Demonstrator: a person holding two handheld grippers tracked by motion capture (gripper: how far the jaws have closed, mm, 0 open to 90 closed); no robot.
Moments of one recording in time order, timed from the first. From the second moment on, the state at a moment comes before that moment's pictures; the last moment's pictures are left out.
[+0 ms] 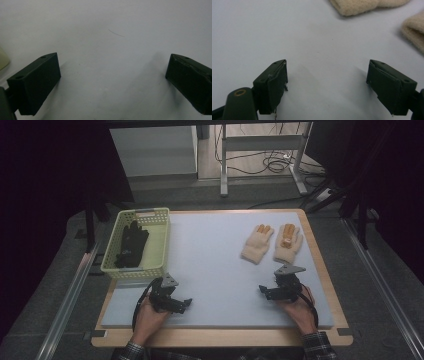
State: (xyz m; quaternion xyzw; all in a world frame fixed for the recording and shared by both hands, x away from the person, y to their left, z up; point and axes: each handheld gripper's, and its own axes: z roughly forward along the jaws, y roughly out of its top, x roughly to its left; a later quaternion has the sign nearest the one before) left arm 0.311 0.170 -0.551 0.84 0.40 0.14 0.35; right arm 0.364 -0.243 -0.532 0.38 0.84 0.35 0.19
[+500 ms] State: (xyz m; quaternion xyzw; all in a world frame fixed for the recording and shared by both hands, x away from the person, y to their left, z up) left arm 0.311 0.170 -0.552 0.84 0.40 0.14 0.35; right arm 0.393 -0.247 -0.516 0.40 0.82 0.37 0.18
